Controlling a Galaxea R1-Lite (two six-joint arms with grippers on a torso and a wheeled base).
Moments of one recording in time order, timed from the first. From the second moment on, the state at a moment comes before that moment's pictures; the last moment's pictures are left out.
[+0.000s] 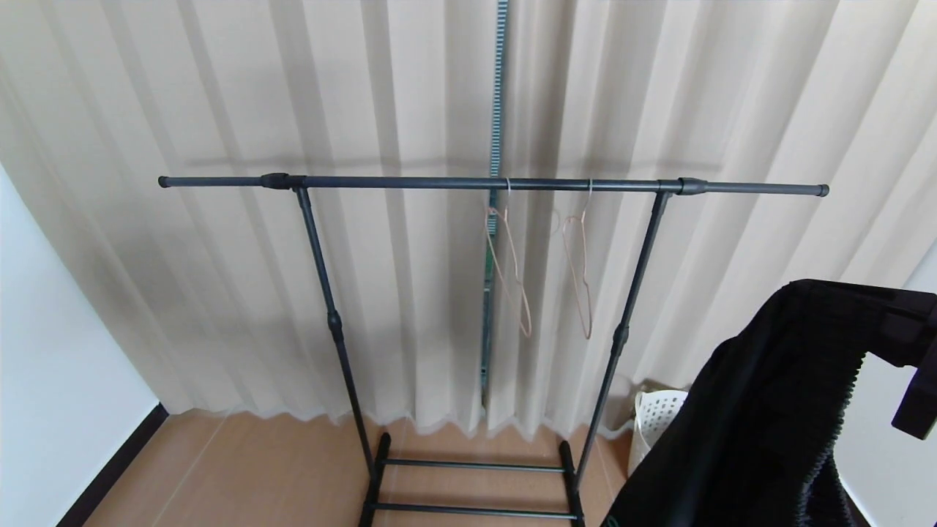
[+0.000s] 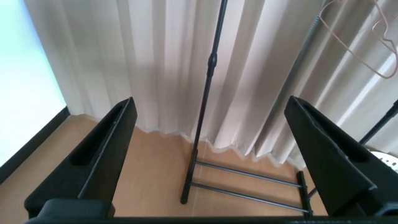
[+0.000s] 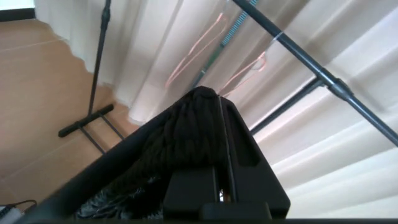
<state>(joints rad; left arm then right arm) 0.00 0.00 -0.02 0.04 0.14 -0.09 0.41 1.06 -0.67 -0.20 0.09 -0.44</state>
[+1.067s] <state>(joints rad) 0.00 0.00 -0.02 0.04 0.14 -0.09 0.41 1.07 -0.59 -0.31 0.09 -0.51</state>
